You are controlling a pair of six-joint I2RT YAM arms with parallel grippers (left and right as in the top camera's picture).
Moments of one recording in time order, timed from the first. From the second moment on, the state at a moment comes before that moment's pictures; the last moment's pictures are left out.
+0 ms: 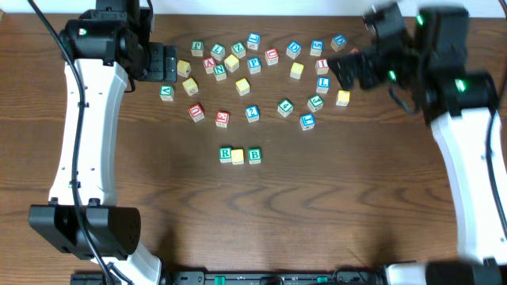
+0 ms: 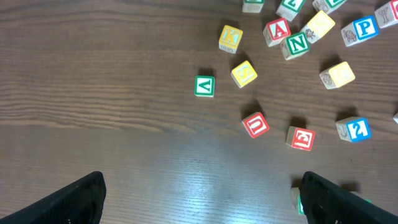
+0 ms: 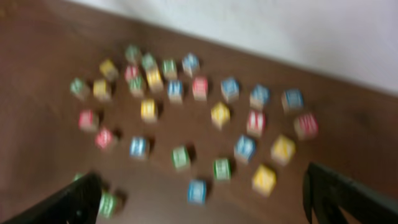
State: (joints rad) left arm -0.04 1.81 1.98 -1.29 -0.09 -0.01; right arm 0.12 1.57 1.70 -0.83 -0.37 -0.15
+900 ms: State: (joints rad) left arm -0.04 1.81 1.98 -1.29 -0.09 -0.01; right arm 0.33 2.40 2.22 -0.81 0.05 0.38
